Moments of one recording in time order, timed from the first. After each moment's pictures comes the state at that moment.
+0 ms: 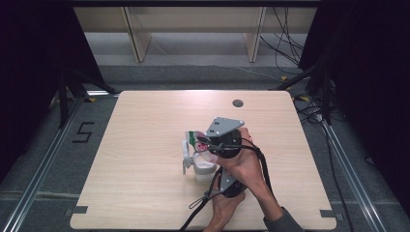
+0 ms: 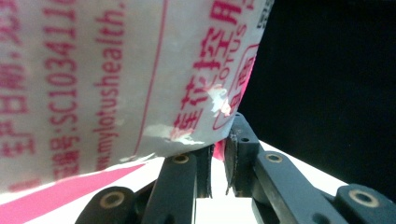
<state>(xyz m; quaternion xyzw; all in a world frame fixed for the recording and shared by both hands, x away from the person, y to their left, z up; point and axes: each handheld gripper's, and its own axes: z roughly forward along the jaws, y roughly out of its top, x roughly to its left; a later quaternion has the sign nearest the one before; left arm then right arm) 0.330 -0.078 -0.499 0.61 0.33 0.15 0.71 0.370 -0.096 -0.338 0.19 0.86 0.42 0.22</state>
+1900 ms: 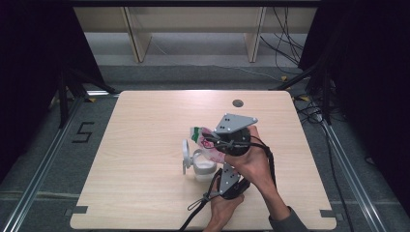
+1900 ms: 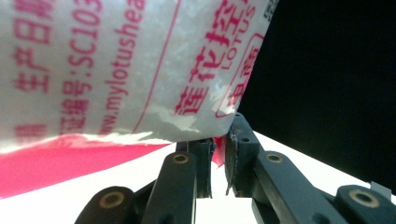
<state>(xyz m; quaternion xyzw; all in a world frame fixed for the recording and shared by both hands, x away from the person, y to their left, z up) 0.327 -0.065 -0.502 0.65 0.31 0.19 0.66 0.368 -0.113 -0.328 0.20 0.84 0.45 0.21</state>
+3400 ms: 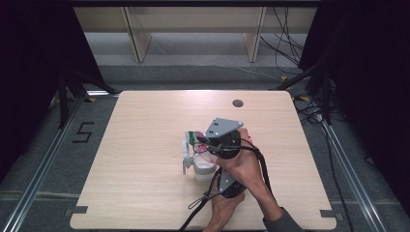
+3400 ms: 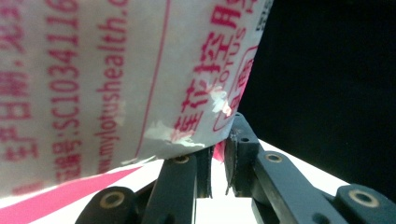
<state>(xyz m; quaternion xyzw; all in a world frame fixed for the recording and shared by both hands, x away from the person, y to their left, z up) 0.329 -0.075 -0.499 0.61 0.33 0.14 0.71 0.368 -0.094 -0.339 0.20 0.86 0.42 0.22</state>
